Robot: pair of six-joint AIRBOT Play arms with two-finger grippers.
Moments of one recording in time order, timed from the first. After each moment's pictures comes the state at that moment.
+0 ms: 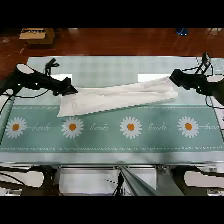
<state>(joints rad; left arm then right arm) 0.08 -1.63 1.22 0.78 -1.16 -1.25 -0.20 -1.49 1.03 -0.66 0.53 1.14</state>
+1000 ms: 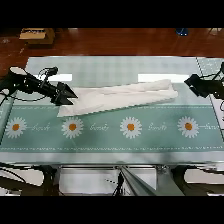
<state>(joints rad) 0.18 -1.67 1.24 0.64 -1.57 -1.15 -0.43 -1.51 1.04 -0.84 0.64 1.35</state>
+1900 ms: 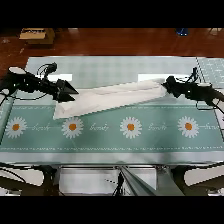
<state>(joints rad) 0.18 -1.67 1.24 0.58 -1.55 -1.10 -0.22 -1.70 1.04 -0.35 0.56 1.07</state>
